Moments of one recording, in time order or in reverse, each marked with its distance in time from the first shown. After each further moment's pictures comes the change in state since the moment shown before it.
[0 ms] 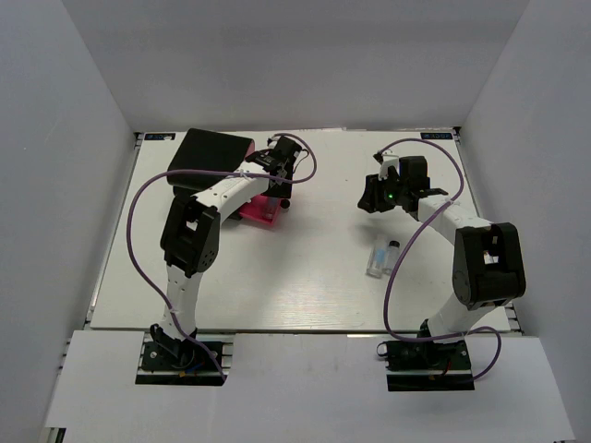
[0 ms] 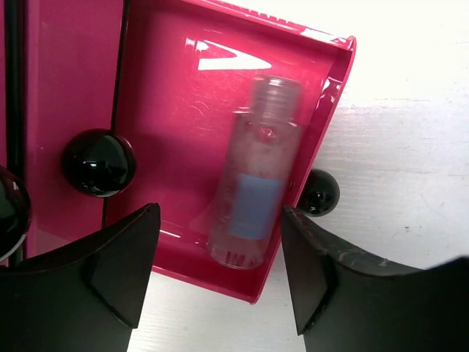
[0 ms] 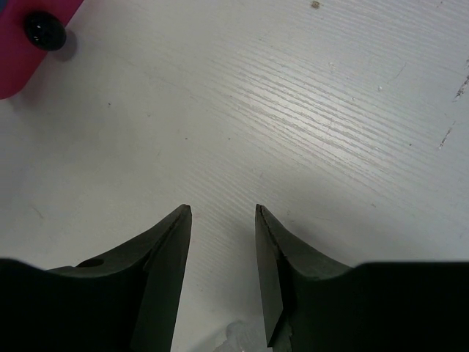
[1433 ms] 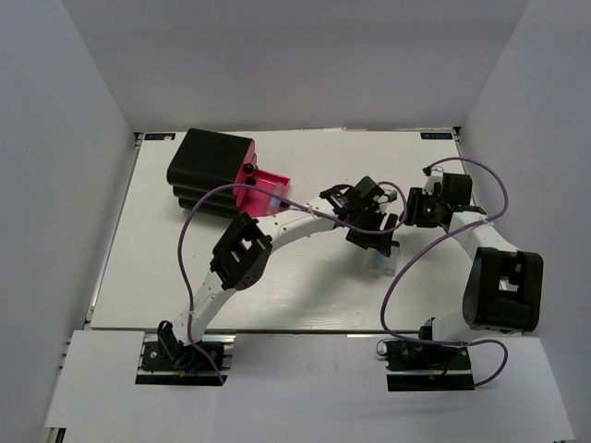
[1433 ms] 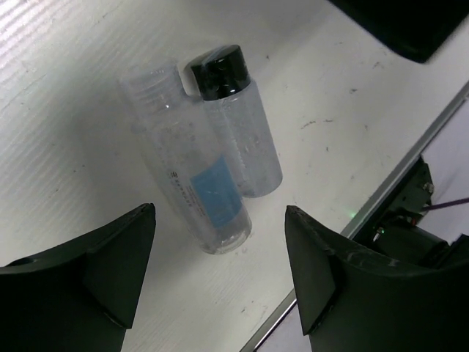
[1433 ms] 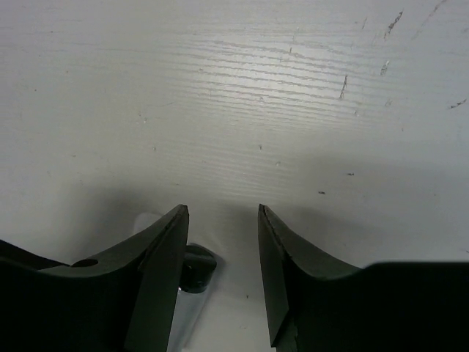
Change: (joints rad) left arm -0.397 0.233 0.255 0.126 0.784 -0.116; right arm -0.265 -0.165 -0.152 -0.126 0.109 0.025
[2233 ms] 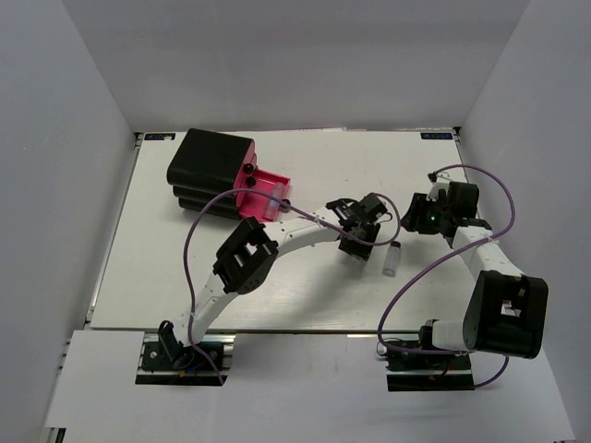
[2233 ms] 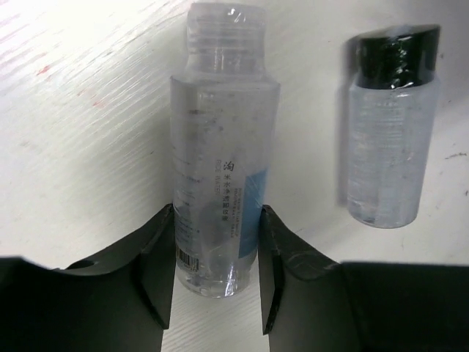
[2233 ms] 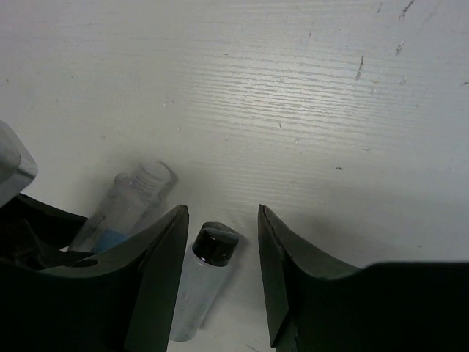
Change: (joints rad) left arm -0.045 0.029 -0.043 -0.107 -0.343 -0.044; right arm -0.026 -0.146 -0.104 0.023 -0.056 0.024
